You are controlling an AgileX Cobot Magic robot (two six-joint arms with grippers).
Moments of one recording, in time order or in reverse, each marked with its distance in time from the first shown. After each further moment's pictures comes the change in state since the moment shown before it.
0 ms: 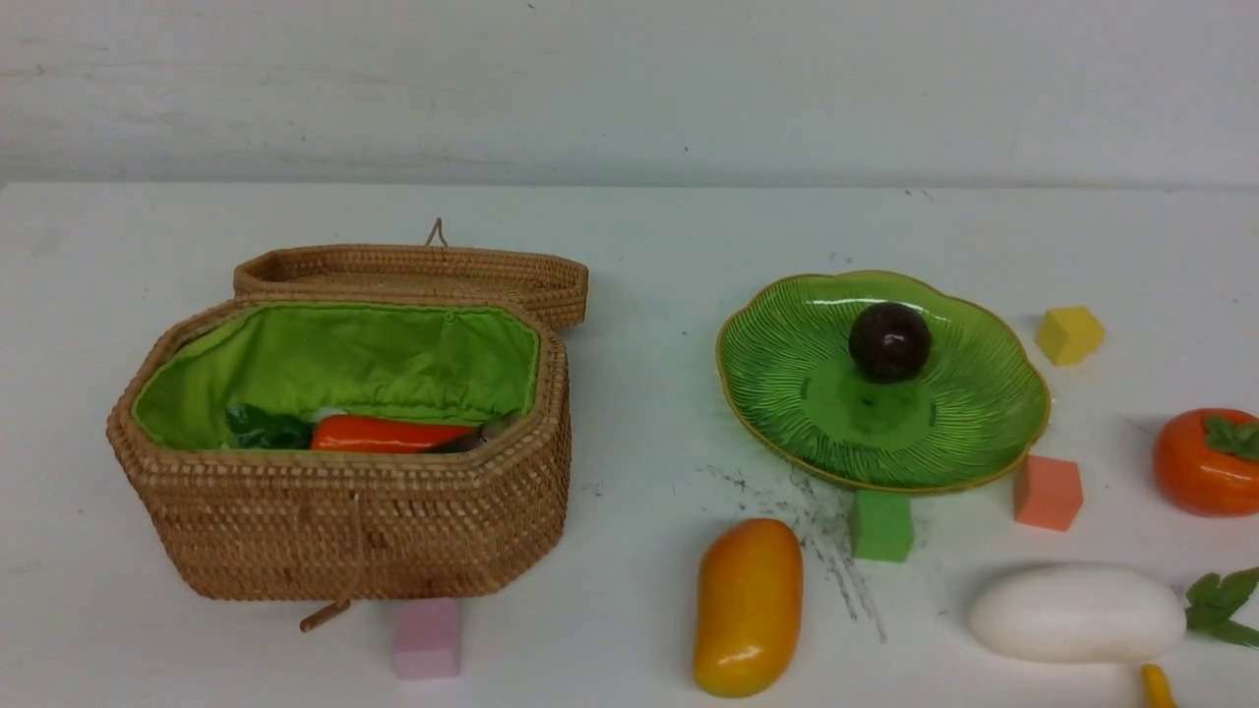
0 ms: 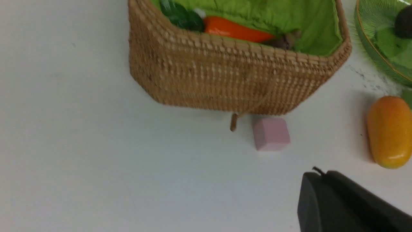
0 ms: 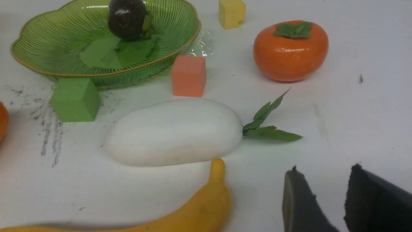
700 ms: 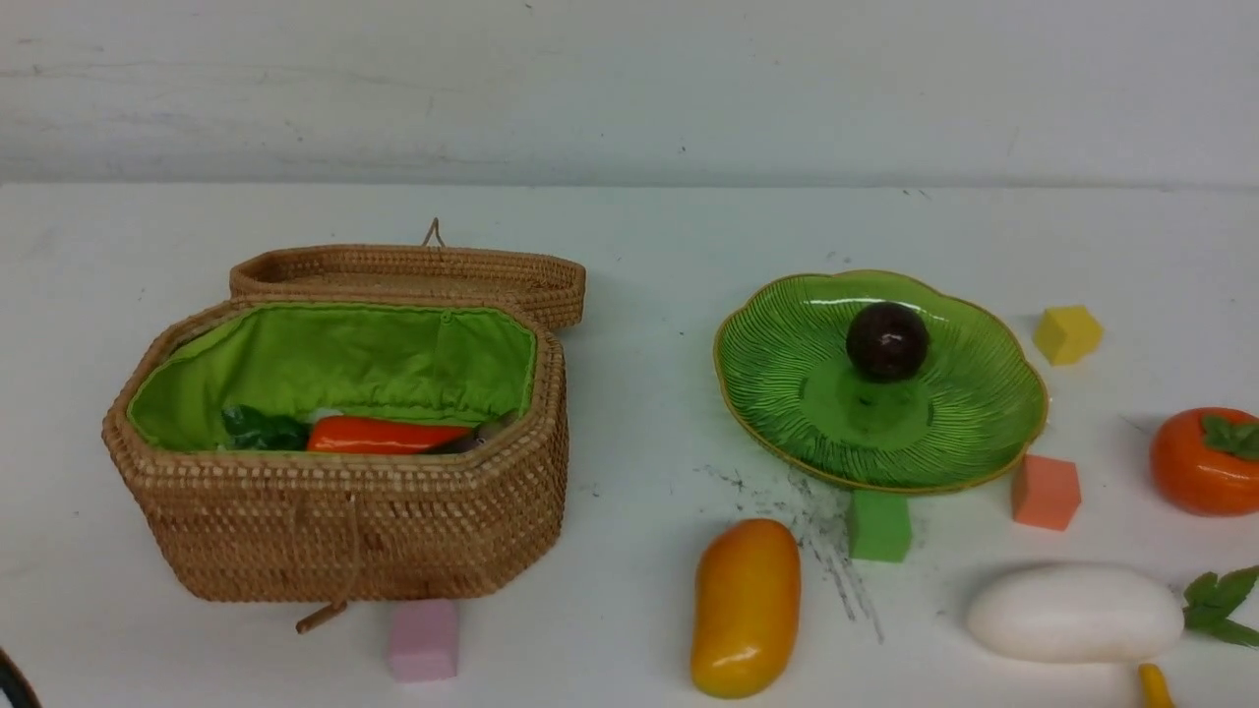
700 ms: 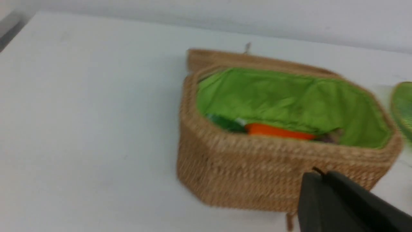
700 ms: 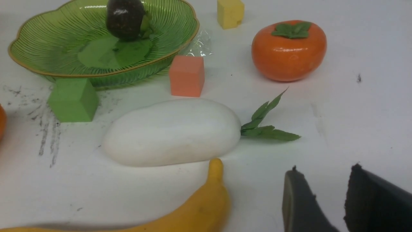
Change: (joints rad) right arm 0.000 0.000 0.000 0.000 0.000 0.000; left arm 0.568 -0.225 0.384 -0.224 -0.559 0.414
